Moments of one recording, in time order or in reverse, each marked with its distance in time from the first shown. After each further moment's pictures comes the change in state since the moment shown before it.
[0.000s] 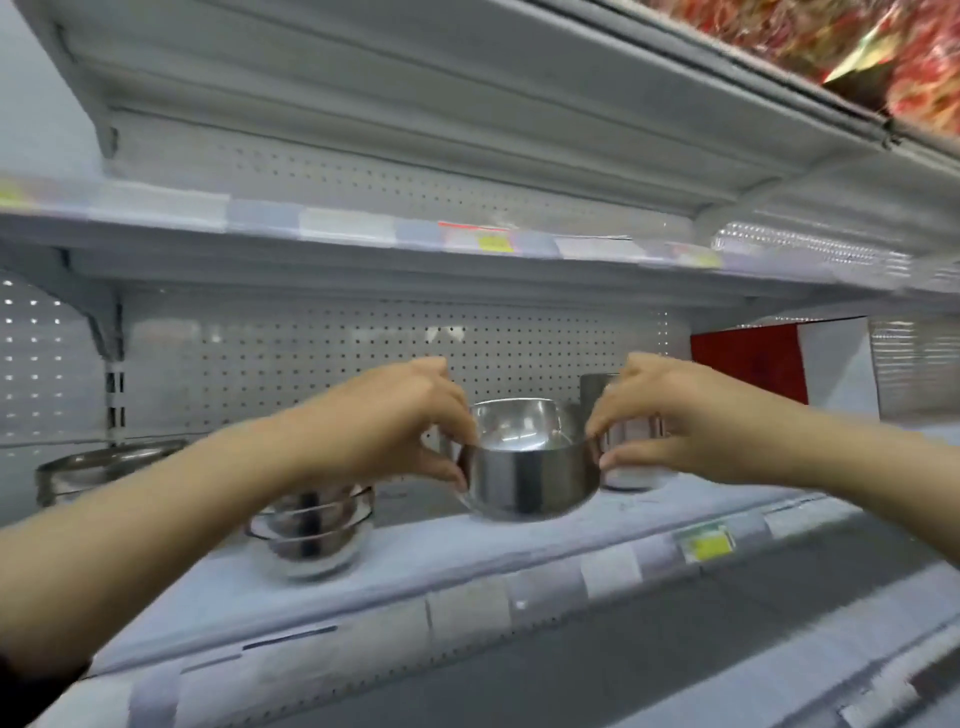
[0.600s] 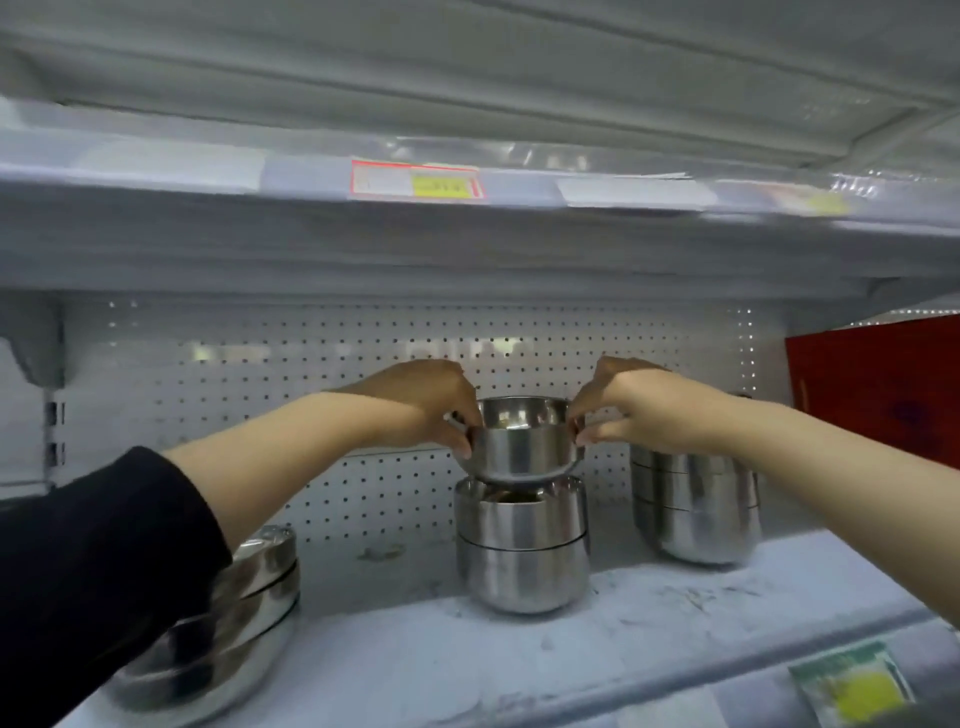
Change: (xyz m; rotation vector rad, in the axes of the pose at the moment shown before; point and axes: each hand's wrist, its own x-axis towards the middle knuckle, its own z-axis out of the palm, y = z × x) left_hand 0.115 -0.146 0.111 0.171 -0.272 -0.311; right_hand 0.143 0.186 0.112 0.056 -0.048 -0.002
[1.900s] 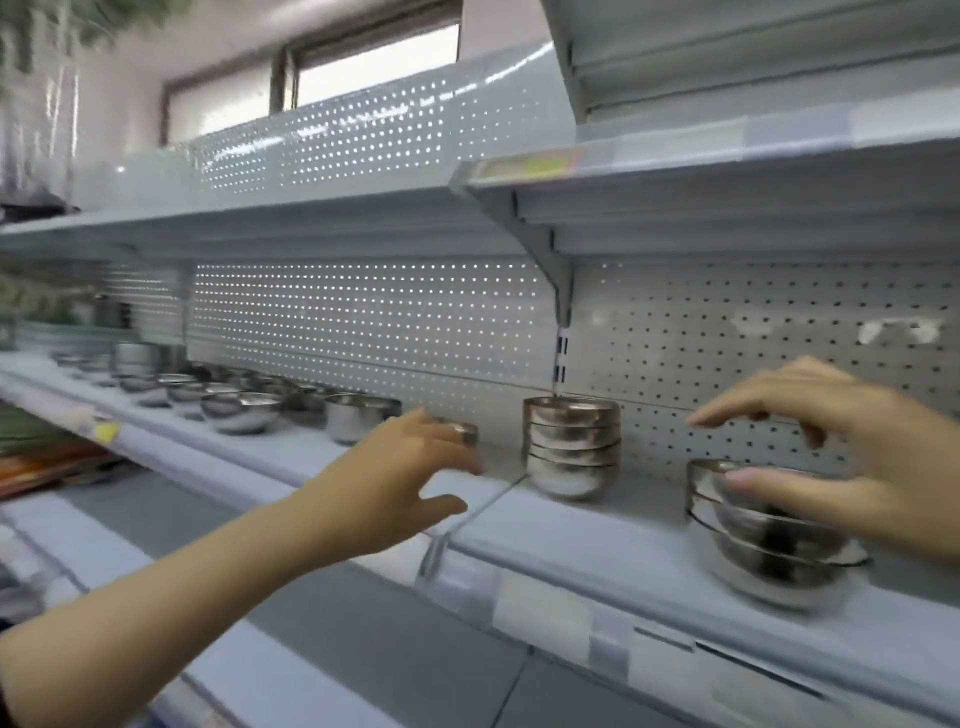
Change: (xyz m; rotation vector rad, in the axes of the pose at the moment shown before) left_hand -0.449 -0.007 -0.053 0.157 0.091 -0.689; right_hand 0.030 -0.329 0.024 0.445 0.197 -0.555
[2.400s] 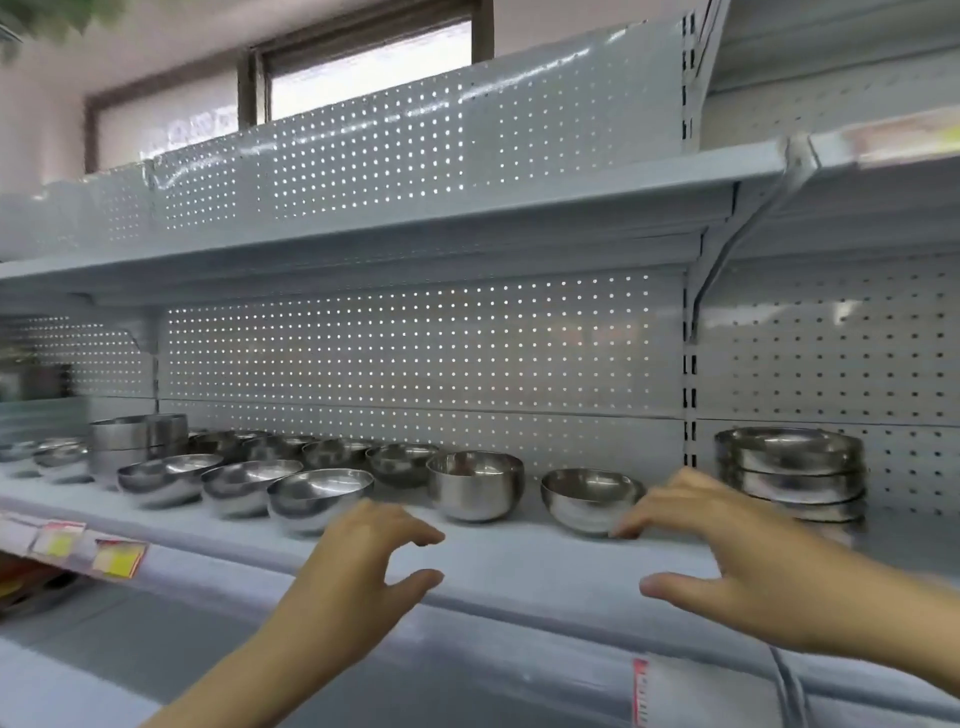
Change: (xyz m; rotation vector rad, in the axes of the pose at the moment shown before) left_hand -0.081 -0.269 0.028 -0.254 0.056 -0.206; right_hand 0.191 -0.106 0.203 -0.025 -0.117 0.055
